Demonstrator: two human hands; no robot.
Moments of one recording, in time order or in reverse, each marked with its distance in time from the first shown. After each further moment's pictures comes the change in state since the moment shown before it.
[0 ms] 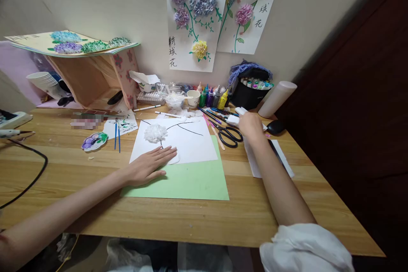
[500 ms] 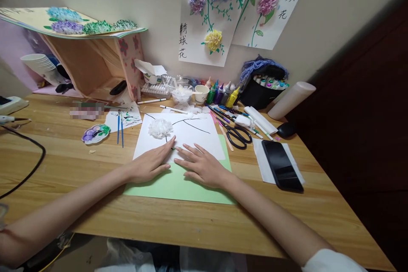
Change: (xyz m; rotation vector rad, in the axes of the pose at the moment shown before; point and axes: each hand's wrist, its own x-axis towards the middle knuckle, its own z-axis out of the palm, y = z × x) left_hand -0.006 -0.007 0.010 -0.107 0.085 -0.095; right_hand -0.113 -0.101 0.057 0.025 -0.375 -1.056
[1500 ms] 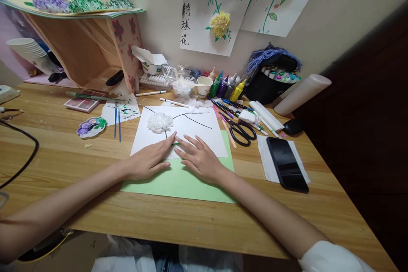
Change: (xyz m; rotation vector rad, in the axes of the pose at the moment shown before) left_hand 0.002 0.003 0.000 -0.010 -0.014 -0.004; right_hand 0.010 0.000 0.008 0.000 0.095 0.099
